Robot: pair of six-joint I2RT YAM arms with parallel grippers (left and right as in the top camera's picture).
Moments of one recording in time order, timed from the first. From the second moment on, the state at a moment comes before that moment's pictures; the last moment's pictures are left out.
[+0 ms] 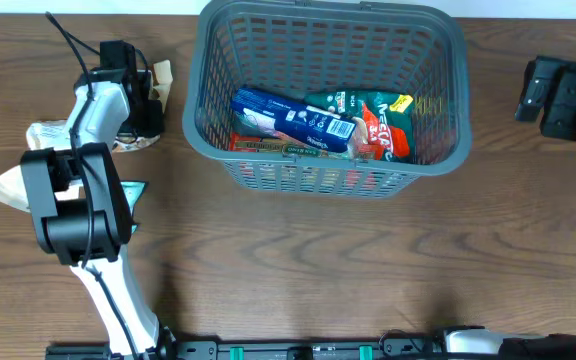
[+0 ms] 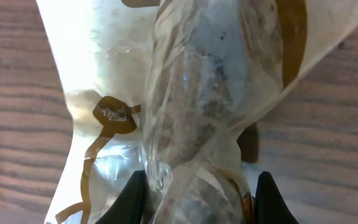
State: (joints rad) left arm 0.11 2.16 1.60 -0.76 -0.06 0.09; right arm 0.09 1.49 2.43 -1.56 0.40 0.10
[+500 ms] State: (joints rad) left arm 0.11 1.82 1.61 -0.79 -0.06 -0.02; right arm 0.09 1.49 2.43 -1.56 0.40 0.10
